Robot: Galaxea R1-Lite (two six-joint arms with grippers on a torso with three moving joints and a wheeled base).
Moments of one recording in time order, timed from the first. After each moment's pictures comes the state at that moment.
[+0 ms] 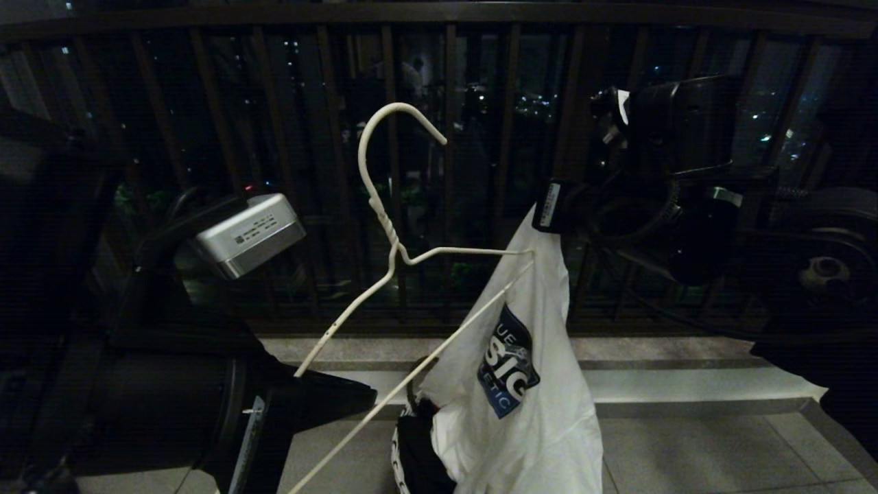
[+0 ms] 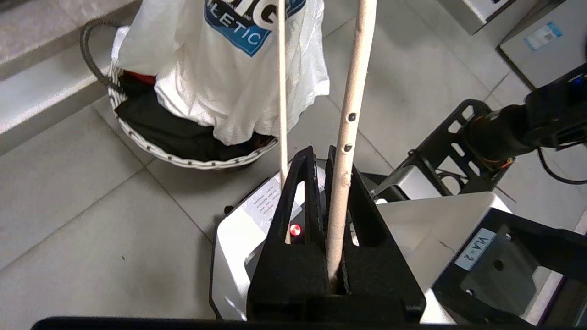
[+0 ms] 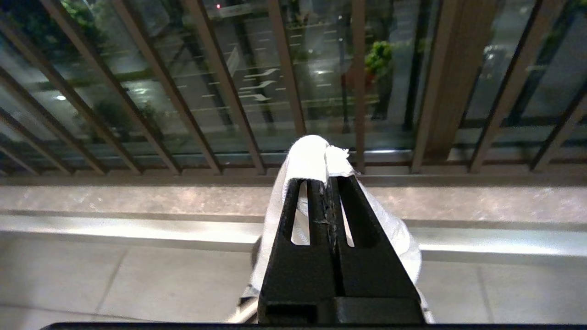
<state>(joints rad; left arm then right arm) -0.83 1.26 -1.10 0.38 -0.12 -0.26 0.61 1.76 -1.35 -0.22 -0.47 0.30</state>
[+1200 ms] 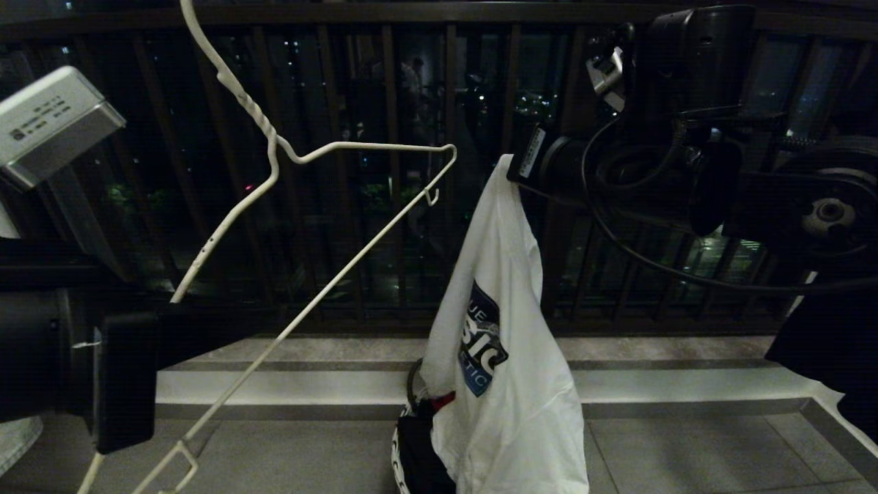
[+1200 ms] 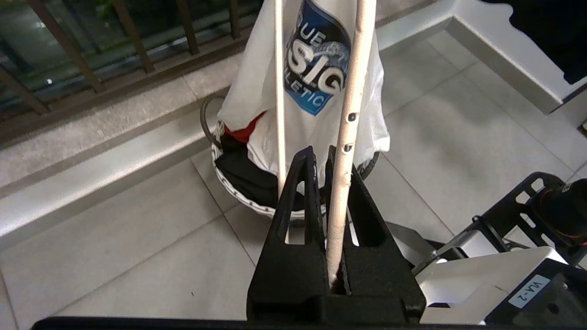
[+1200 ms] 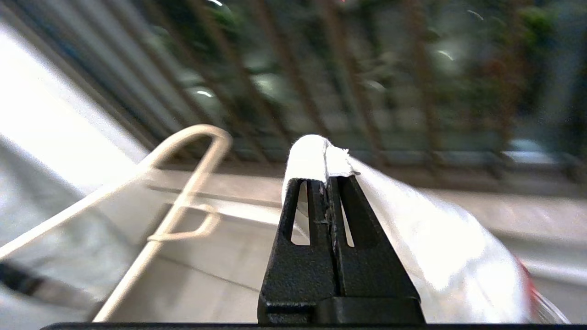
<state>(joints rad) -0.79 1.11 -1.14 0.38 0.10 -0.17 0.61 1.78 -1.52 -0.18 -0.16 0.47</state>
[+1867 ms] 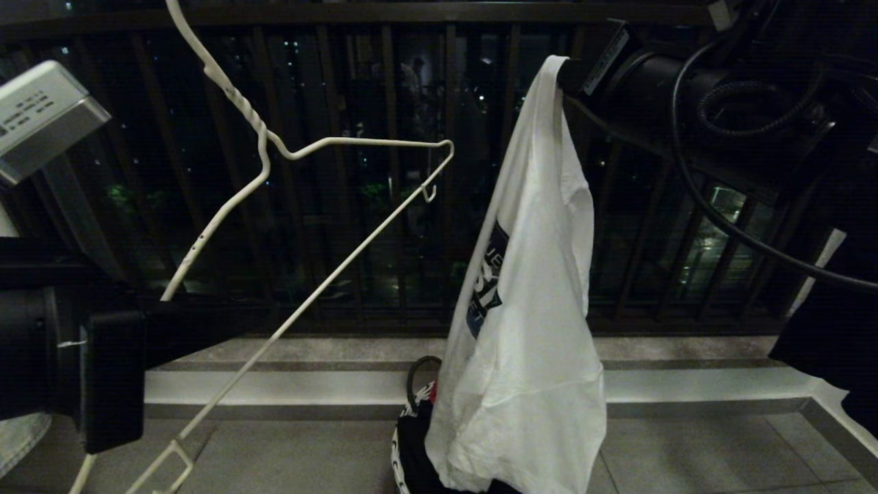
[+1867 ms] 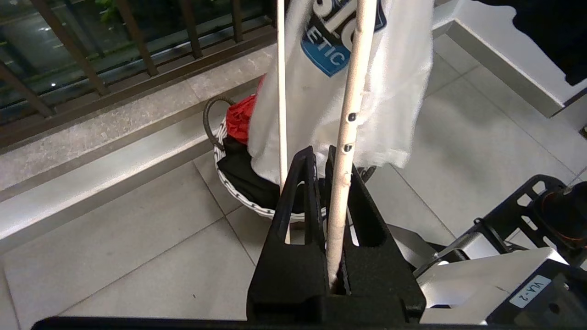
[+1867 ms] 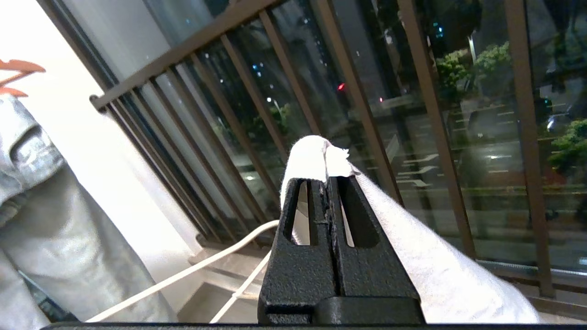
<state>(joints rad) -0.79 1.10 -1.14 0.38 0.10 -0.17 0.58 1.67 -1.41 -0.50 -0.13 0.43</state>
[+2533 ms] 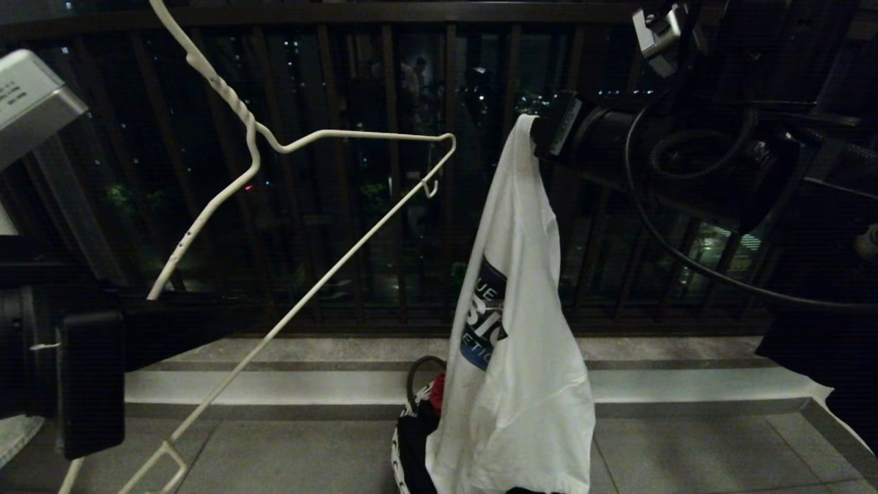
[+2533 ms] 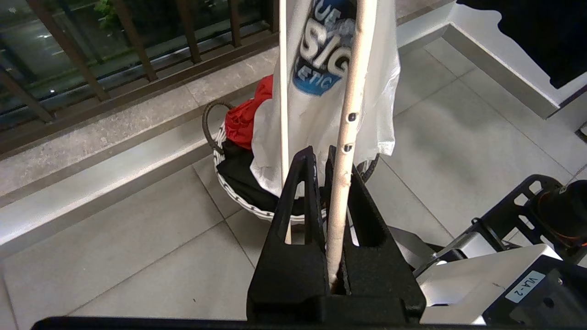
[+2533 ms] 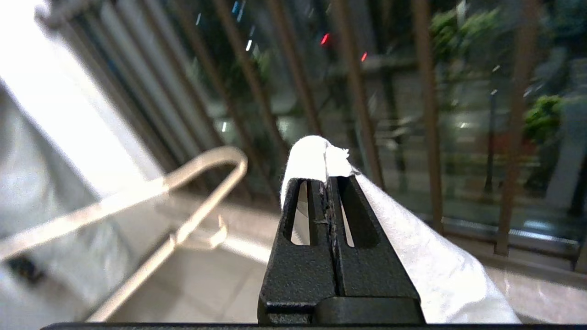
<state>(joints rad) -0.79 1.09 -1.14 0.38 0.10 -0.16 0.58 1.71 -1.39 -0.40 -0.08 0.34</state>
